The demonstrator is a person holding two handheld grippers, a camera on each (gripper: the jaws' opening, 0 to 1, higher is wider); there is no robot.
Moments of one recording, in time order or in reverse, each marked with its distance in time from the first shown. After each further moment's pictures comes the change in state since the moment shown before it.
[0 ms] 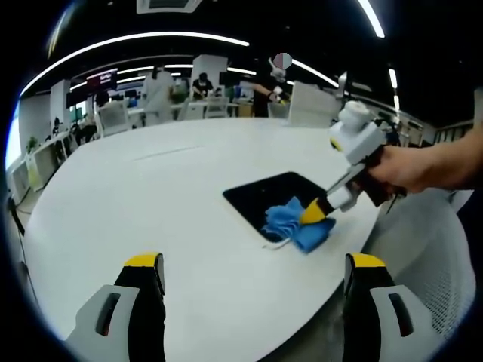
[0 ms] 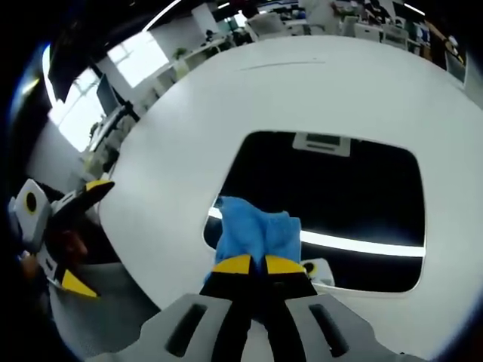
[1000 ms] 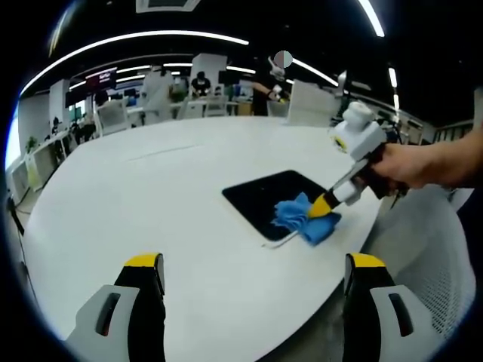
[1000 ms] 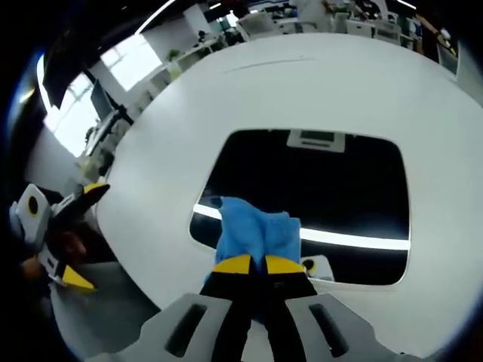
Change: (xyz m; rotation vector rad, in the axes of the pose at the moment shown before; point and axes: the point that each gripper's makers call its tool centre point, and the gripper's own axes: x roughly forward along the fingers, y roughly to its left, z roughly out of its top) left arm 0.000 0.000 -0.001 -0.001 0.007 -0.003; right arm -0.008 -0.016 -0.004 0.030 0.010 -0.022
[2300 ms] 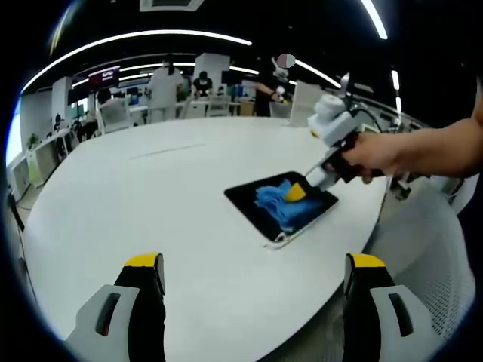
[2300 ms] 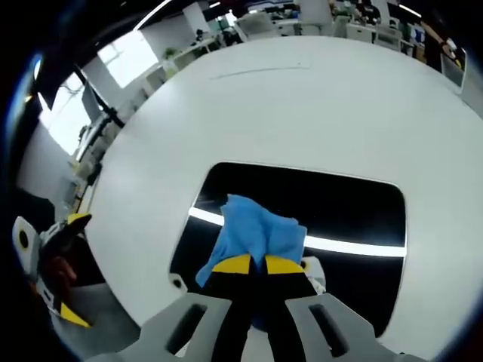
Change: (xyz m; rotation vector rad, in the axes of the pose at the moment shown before) left arm 0.000 0.003 0.001 -0.015 -0.004 0.006; right arm 0.026 -0.020 0.056 -0.025 -0.001 -0.041
